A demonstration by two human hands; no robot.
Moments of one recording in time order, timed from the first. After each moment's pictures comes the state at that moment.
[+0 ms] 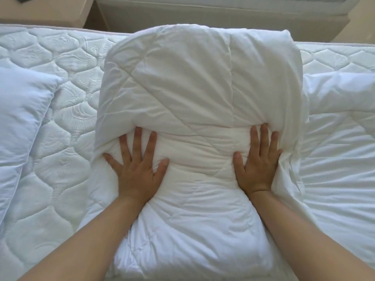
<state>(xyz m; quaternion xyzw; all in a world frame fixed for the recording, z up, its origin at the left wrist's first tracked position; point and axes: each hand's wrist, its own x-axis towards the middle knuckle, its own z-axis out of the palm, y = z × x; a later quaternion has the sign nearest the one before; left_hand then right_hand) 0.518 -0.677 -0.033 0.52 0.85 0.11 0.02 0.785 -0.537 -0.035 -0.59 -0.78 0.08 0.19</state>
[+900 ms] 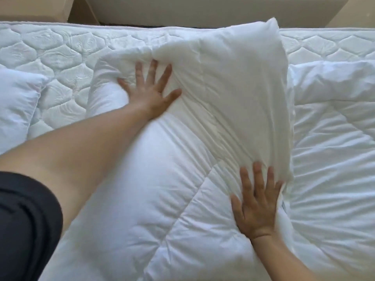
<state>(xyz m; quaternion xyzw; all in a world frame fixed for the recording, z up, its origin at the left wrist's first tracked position) 0.492 -0.485 0.033 0.57 0.82 -0.02 0.11 0.866 -0.634 -0.027 -0.54 -0.83 0.06 0.12</state>
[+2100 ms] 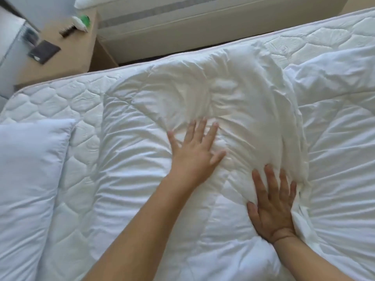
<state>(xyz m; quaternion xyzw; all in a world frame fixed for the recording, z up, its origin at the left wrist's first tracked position) 0.628 -0.557 0.066 0.65 0.75 -0.02 0.13 0.861 -0.605 -0.051 -0.56 -0.81 0.11 0.13</state>
